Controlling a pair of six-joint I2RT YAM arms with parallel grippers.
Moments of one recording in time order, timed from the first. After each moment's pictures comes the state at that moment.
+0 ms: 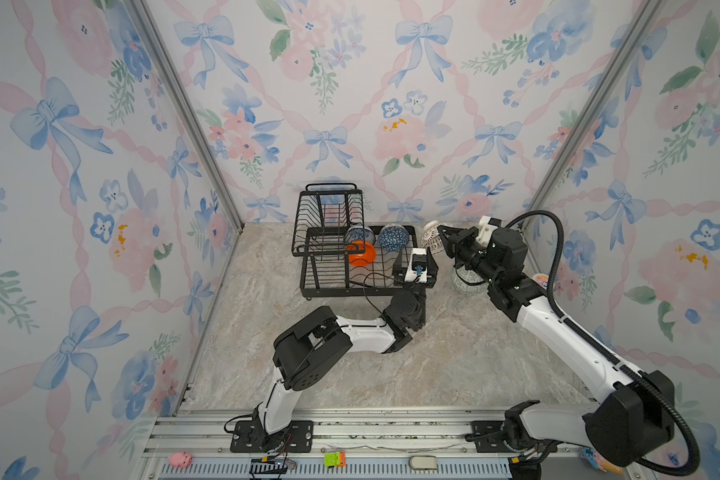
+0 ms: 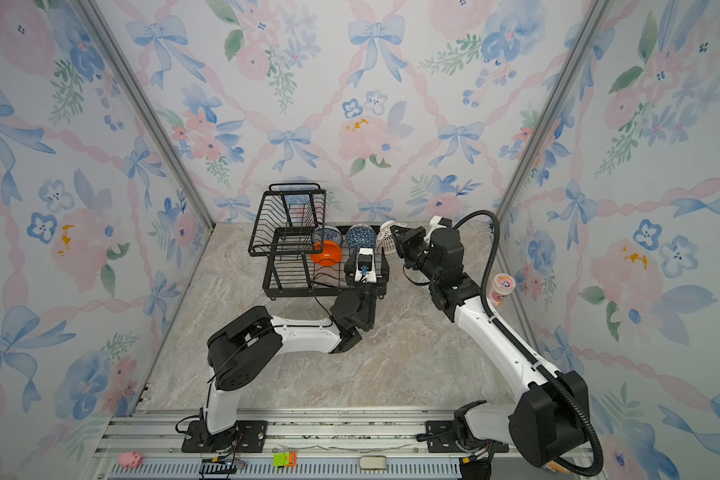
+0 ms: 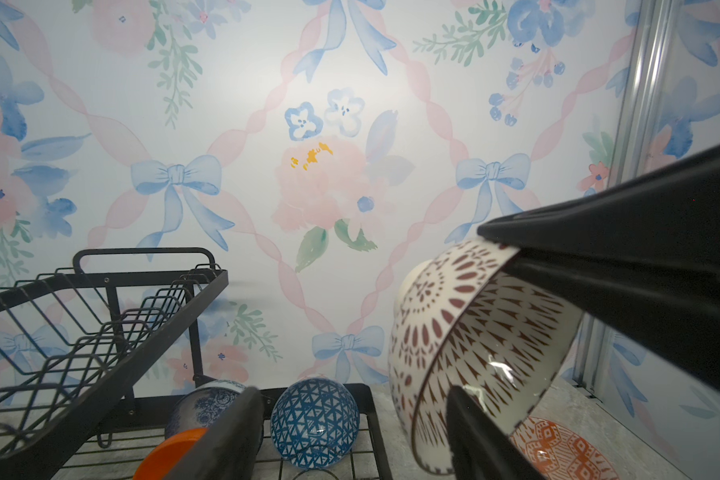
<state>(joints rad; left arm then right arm) -1.03 2.00 1.18 1.28 -0.89 0.32 0.37 1.30 1.08 0.13 -0.15 1.36</state>
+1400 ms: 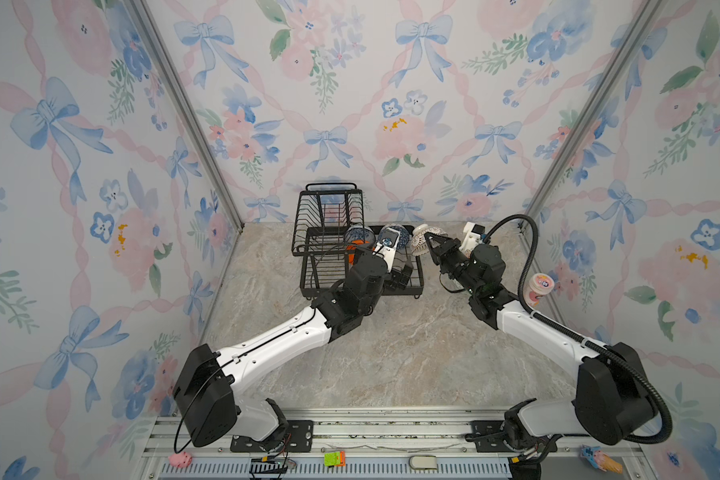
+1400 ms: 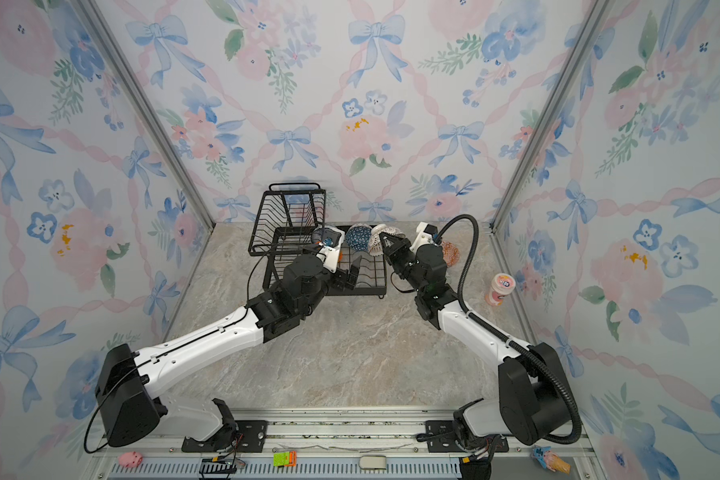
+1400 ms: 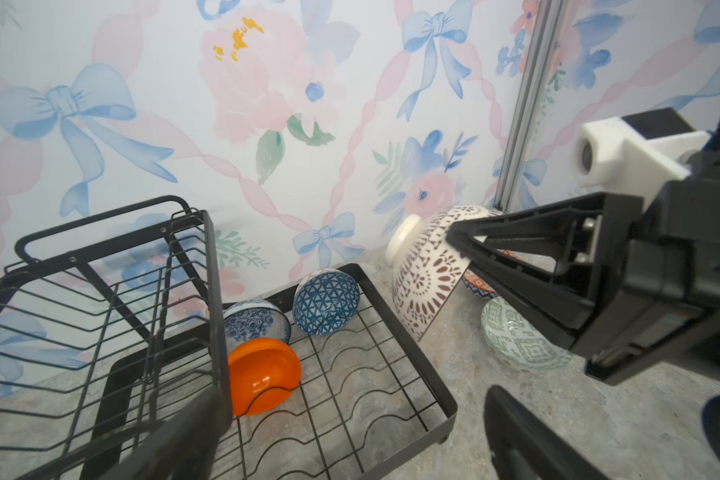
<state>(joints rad) -0.86 1.37 1.14 0.01 -0.46 -0.02 0.46 1.42 0.90 0.52 -0.10 1.22</state>
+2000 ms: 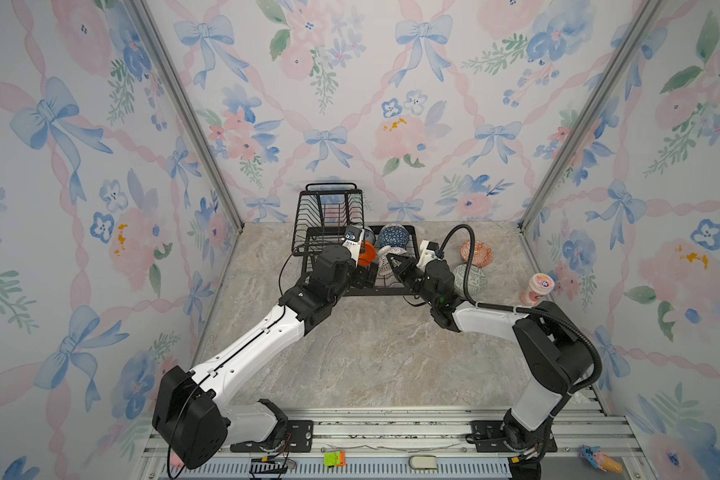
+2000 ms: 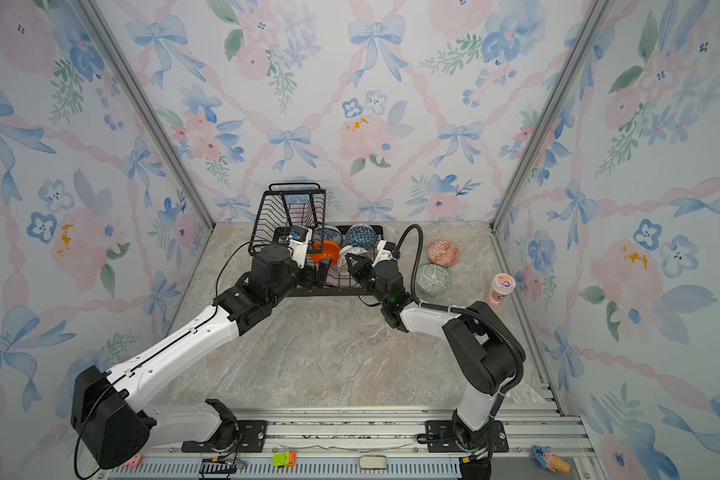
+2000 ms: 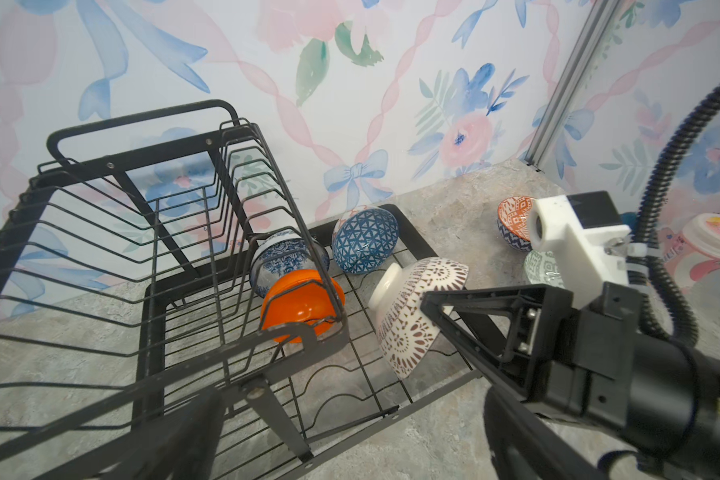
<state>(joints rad) -0.63 1.28 1.08 -0.15 -0.23 -0.06 0.64 1.78 0.94 0.77 0.00 1.22</state>
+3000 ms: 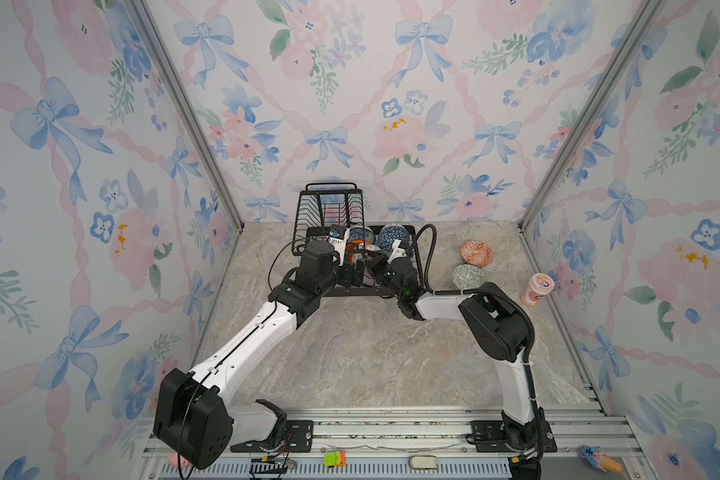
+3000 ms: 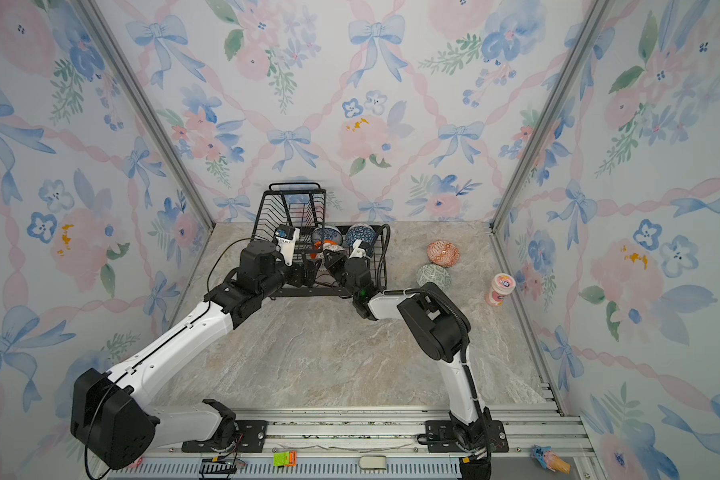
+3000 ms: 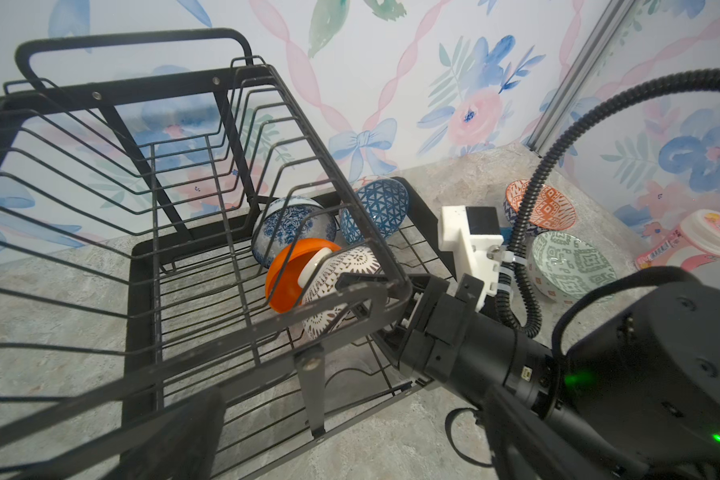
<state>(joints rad) -0.48 1.29 1.05 -0.19 -0.06 -0.10 0.71 2.15 1.27 0.83 0.09 1.31</state>
